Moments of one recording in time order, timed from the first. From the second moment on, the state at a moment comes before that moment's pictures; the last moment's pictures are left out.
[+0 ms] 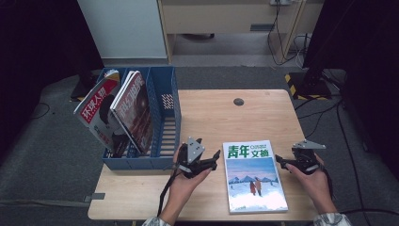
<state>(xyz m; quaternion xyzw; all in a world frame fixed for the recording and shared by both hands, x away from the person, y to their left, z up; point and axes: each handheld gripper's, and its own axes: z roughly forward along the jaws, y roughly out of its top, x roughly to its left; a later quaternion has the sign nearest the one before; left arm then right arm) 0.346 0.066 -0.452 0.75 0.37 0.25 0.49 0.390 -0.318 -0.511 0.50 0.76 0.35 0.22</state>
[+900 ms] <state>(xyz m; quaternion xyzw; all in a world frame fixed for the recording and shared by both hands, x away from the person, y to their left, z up) 0.345 0.012 -0.524 0.83 0.36 0.13 0.40 0.386 -0.276 -0.521 0.46 0.80 0.37 0.11</state>
